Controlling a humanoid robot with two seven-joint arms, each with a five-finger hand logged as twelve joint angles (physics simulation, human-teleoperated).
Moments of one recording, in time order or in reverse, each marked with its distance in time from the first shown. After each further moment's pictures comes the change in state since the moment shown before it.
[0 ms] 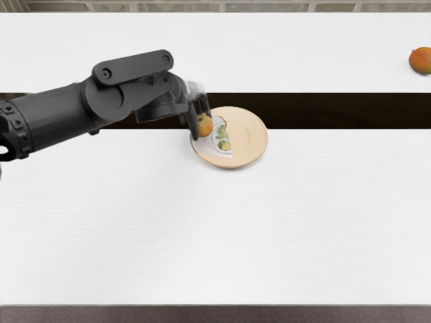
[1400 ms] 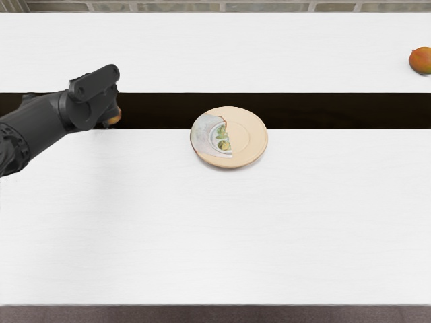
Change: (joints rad) left arm 0.133 0.000 0.197 0.420 0.096 0.003 0.001; right arm 0.000 0.000 0.000 -0.001 0.000 0.000 0.000
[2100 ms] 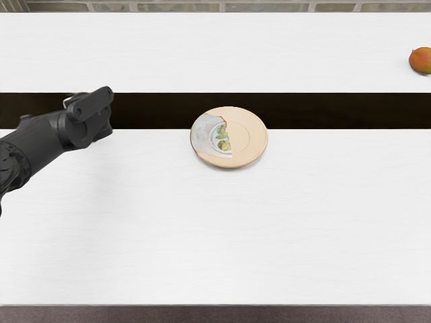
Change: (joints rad) left arm 0.095 0.000 0.008 0.047 0.030 0.043 0.000; right arm 0.000 0.000 0.000 -0.001 0.000 0.000 0.000
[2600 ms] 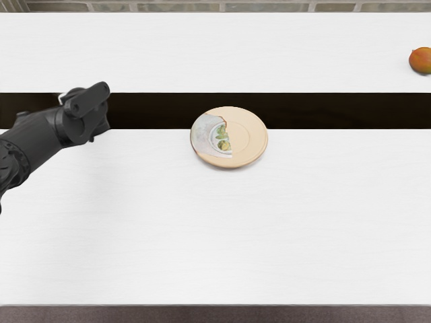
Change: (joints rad) left arm -0.006 0.000 -0.002 0.027 -0.004 0.004 0.000; right arm 0.000 0.000 0.000 0.000 0.000 0.000 0.000
